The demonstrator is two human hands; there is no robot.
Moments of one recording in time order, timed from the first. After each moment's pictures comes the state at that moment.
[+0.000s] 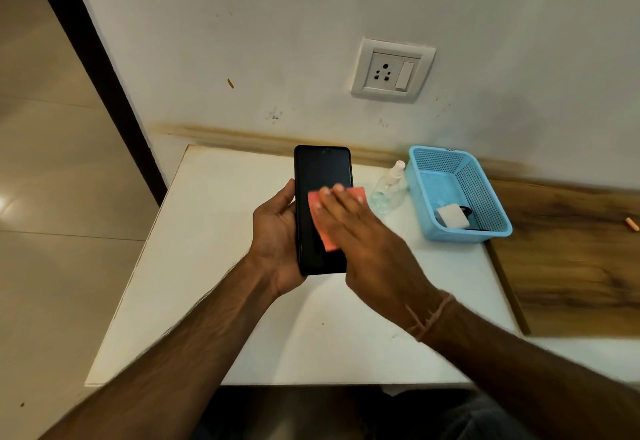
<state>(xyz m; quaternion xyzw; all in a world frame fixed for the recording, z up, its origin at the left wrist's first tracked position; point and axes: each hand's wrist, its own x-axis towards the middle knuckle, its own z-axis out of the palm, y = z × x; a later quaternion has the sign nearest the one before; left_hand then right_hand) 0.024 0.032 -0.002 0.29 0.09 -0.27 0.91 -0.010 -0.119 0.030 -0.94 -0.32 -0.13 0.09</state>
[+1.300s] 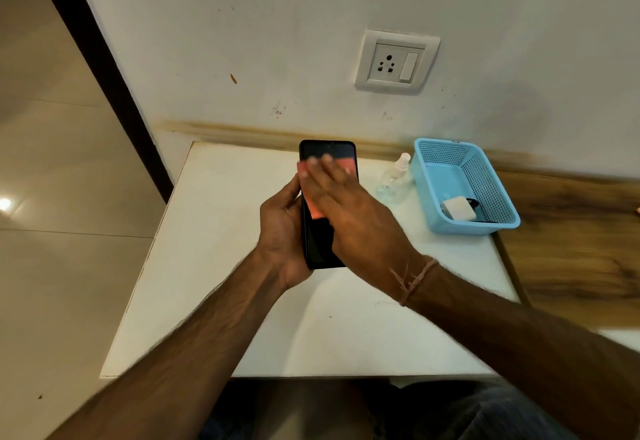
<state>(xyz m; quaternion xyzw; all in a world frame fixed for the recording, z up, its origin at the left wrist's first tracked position) 0.024 0.034 -0.001 0.28 0.08 -0.29 0.91 0.015 -0.092 0.038 -0.94 -0.30 -0.10 0.09</state>
